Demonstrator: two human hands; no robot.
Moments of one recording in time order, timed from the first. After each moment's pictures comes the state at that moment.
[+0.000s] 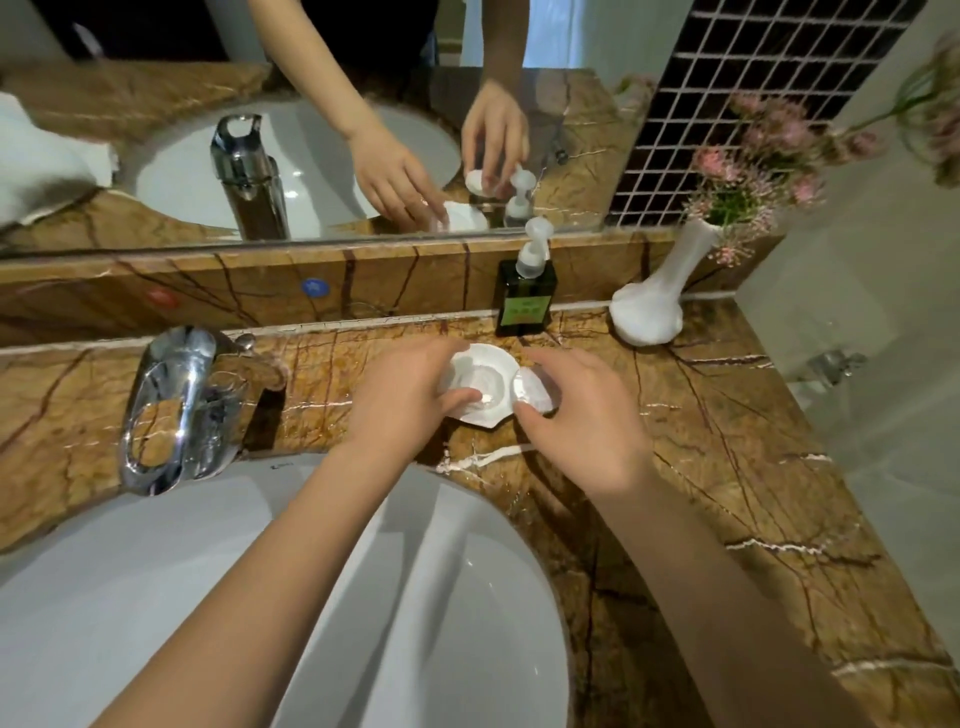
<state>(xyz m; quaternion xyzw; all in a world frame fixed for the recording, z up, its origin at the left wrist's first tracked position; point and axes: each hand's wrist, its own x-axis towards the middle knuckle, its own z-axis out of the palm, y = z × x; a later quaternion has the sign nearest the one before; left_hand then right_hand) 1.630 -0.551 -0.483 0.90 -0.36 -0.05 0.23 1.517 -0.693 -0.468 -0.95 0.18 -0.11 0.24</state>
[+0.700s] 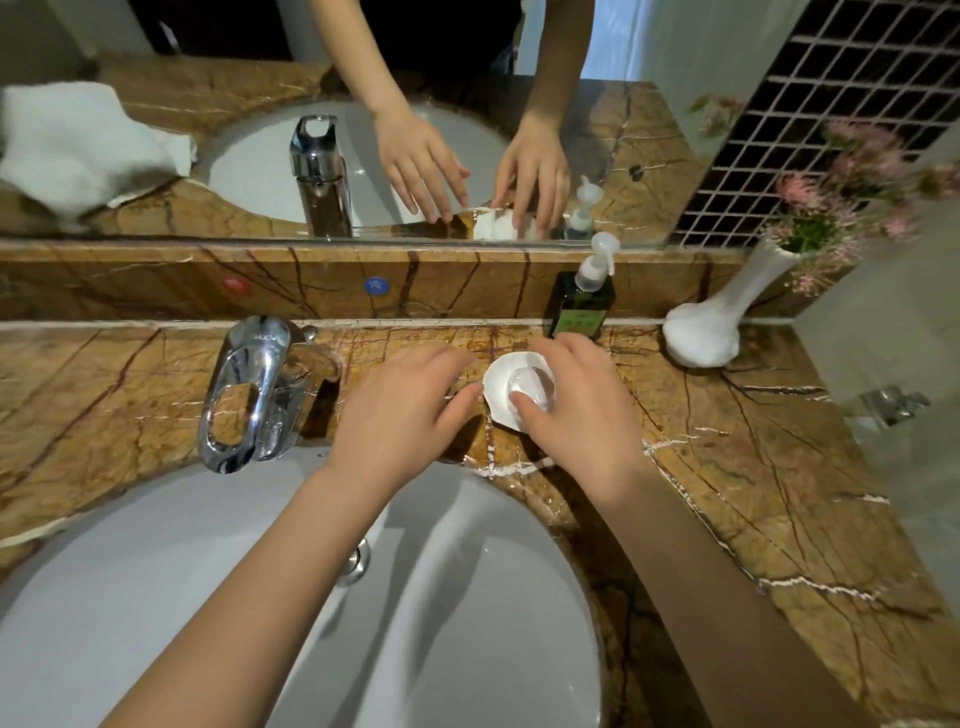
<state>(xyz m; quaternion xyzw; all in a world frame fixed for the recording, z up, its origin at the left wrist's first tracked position) 1.624 -0.502 -0.462 0.92 -0.34 -0.02 0.19 1.559 -0.673 -0.485 -0.97 0.16 -0.10 0.18</state>
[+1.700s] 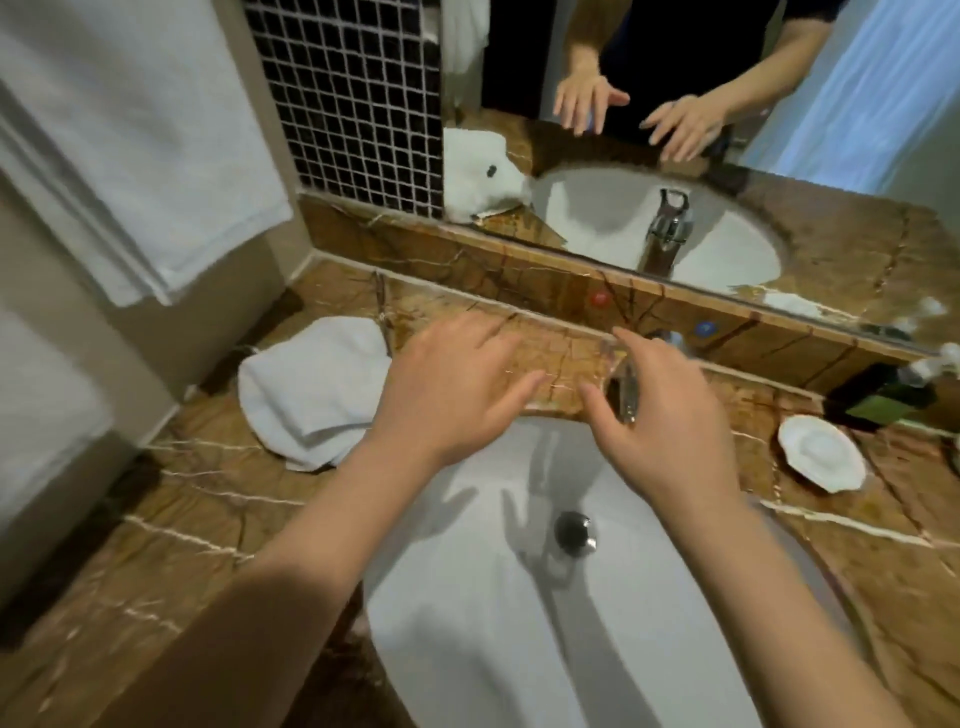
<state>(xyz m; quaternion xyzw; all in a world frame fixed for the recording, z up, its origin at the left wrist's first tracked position) 1.603 -0.211 -0.373 0.96 -0.24 0.08 0.14 1.566 -0.401 -0.382 -0.97 0.00 -0.16 0.17</state>
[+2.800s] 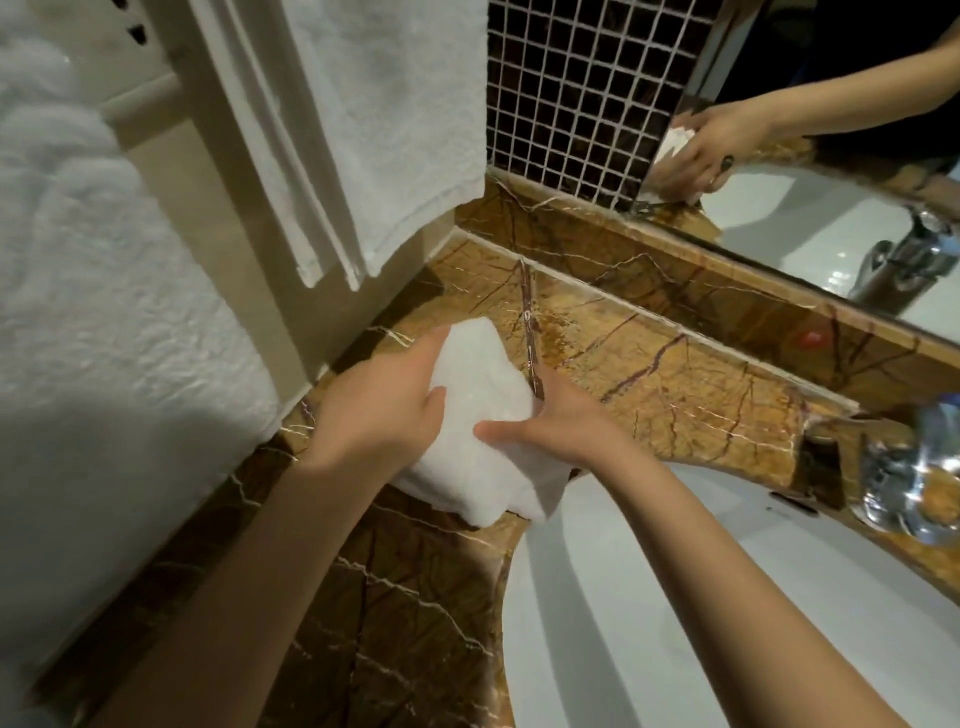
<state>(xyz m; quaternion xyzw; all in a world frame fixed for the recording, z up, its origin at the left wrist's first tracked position) 1.628 -0.022 -0.432 0.98 -0.01 0.01 0.17 1.674 -0.201 -0.456 -0.90 -0.02 0.28 0.34</state>
